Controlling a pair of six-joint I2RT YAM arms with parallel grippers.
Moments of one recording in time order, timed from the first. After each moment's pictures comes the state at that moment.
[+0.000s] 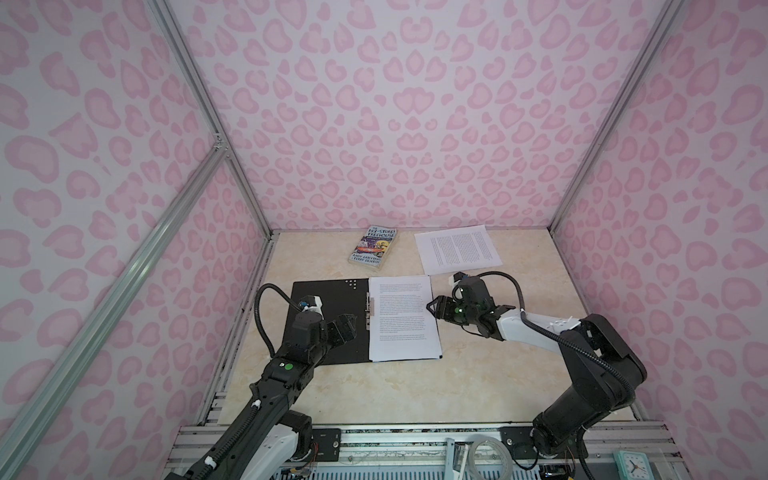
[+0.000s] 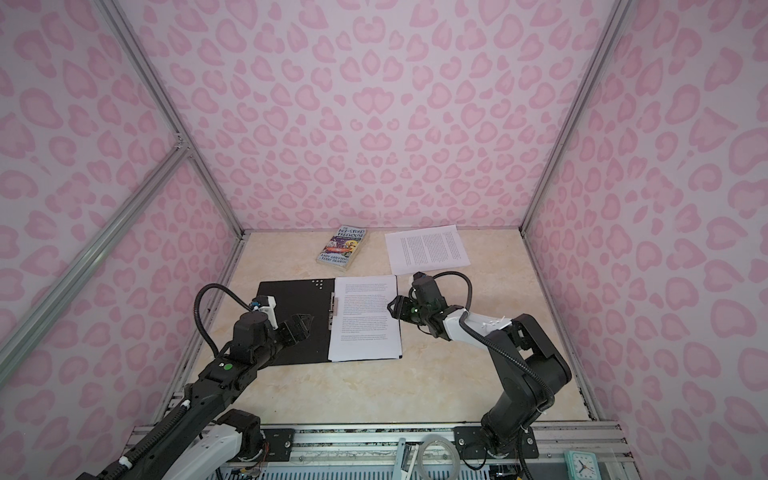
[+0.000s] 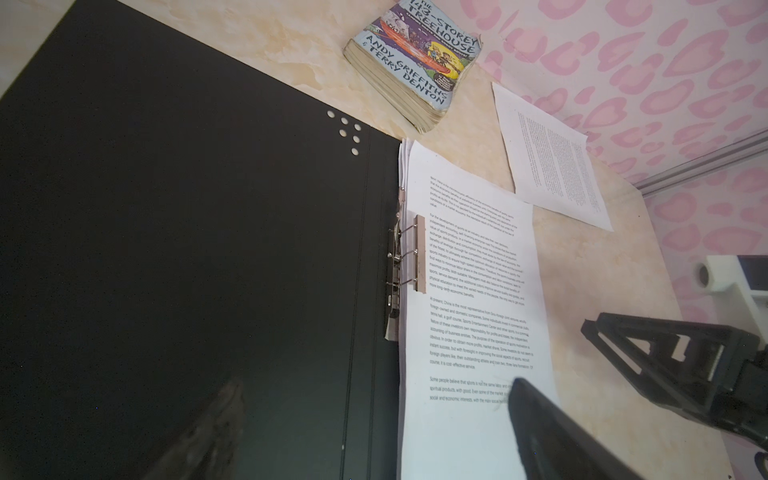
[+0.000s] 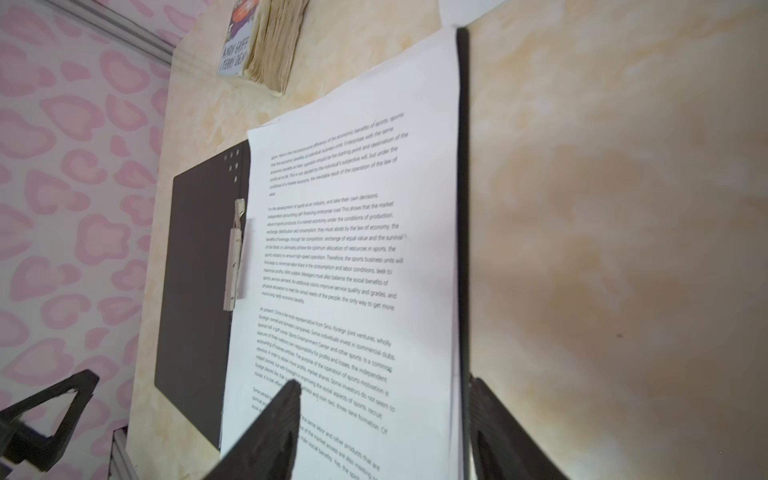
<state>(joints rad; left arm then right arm) -0.29 0.81 0.42 -0.22 0.02 -0.63 0.49 1.64 0.82 0.07 -0.24 0.71</state>
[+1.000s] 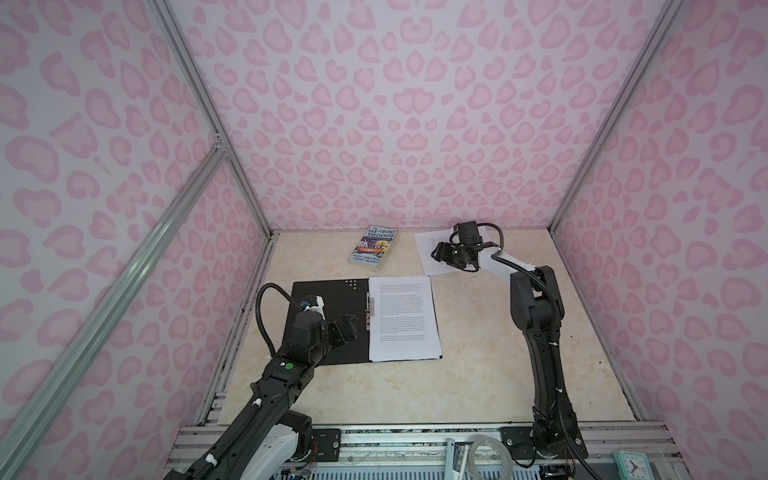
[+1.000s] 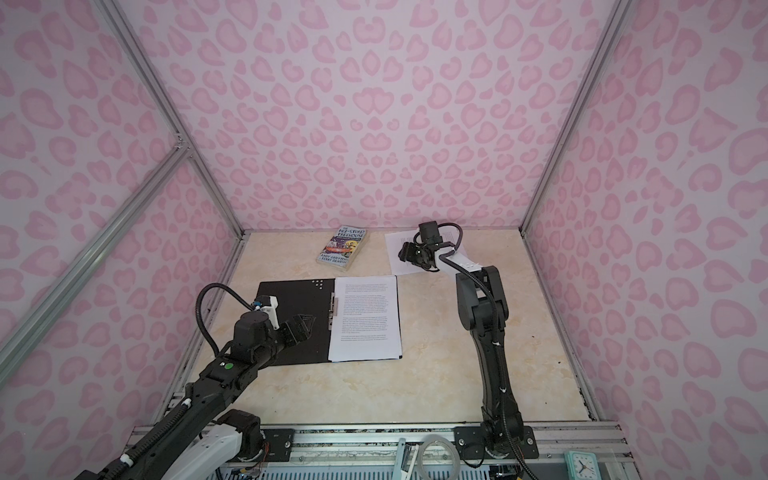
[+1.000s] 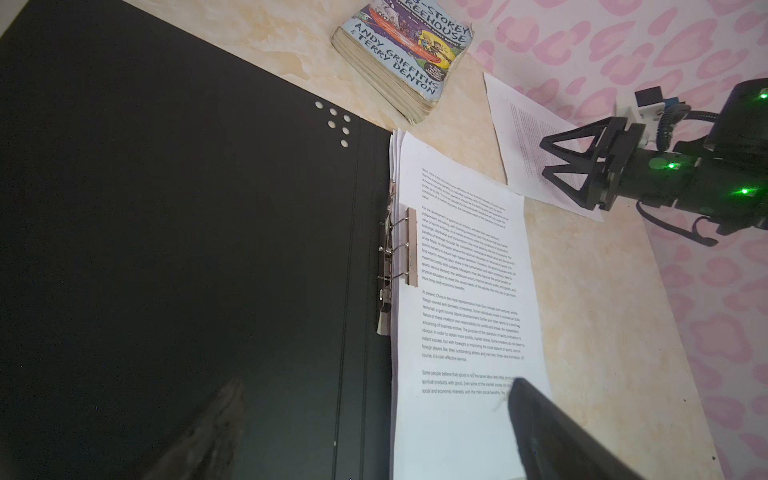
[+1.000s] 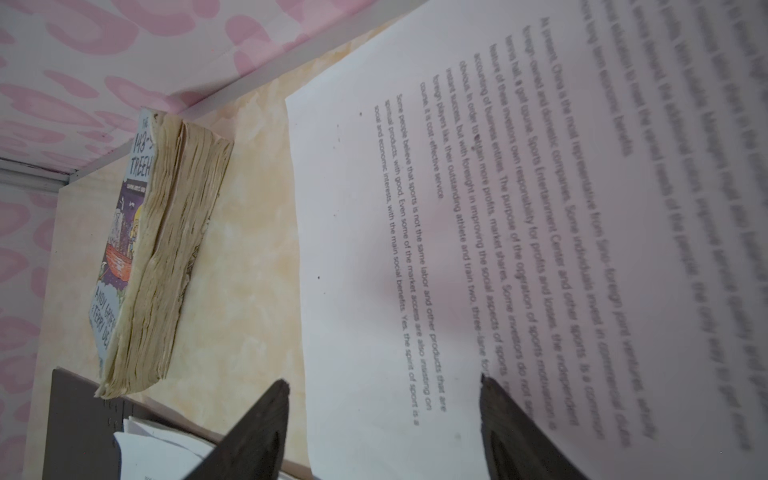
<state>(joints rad) -0.29 0.82 0.42 -0.21 0.05 -0.63 0.27 2.40 1.89 -0.35 -0.29 0.51</state>
